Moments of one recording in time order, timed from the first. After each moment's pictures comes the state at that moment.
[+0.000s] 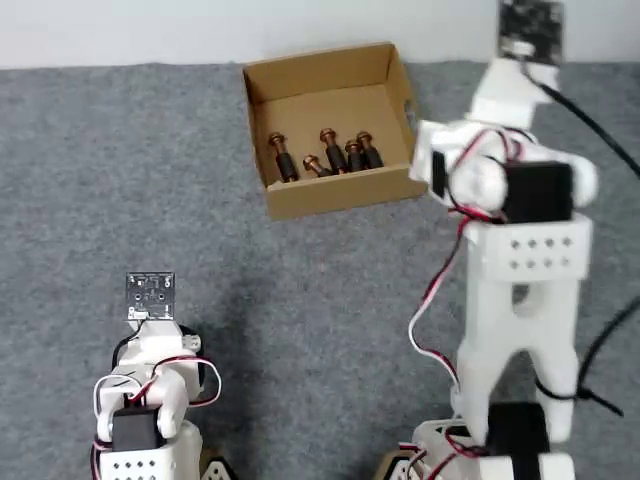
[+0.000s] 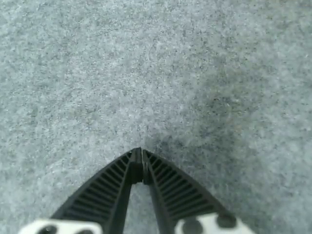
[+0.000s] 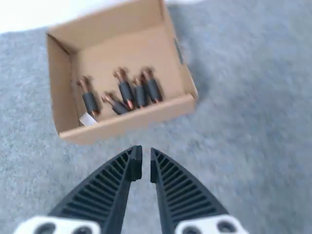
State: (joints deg) left arm -8.4 -103.8 96.6 72.0 5.9; right arm -6.8 -13.1 -24.6 92.9 -13.9
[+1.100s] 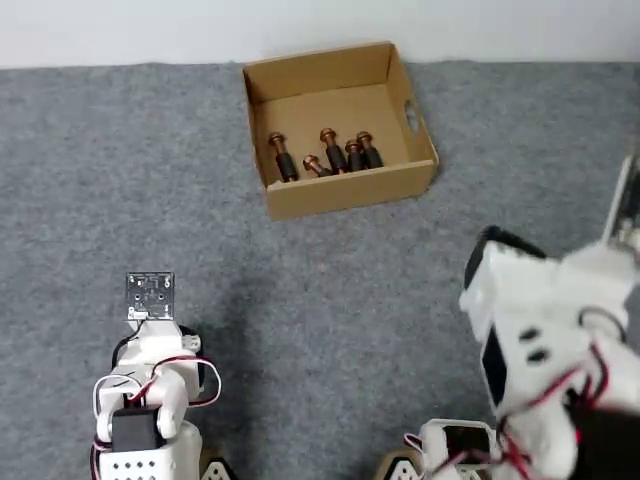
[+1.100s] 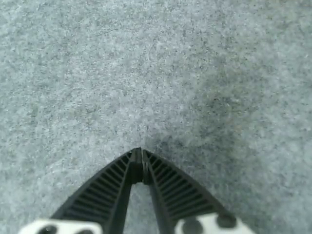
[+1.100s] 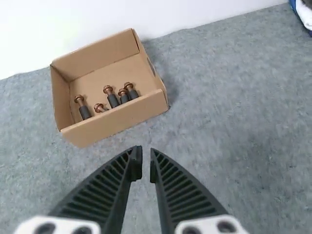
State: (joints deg) left arm -8.4 -103.8 96.6 72.0 5.9; right arm 0.3 -53.3 -5.4 100.3 -14.1
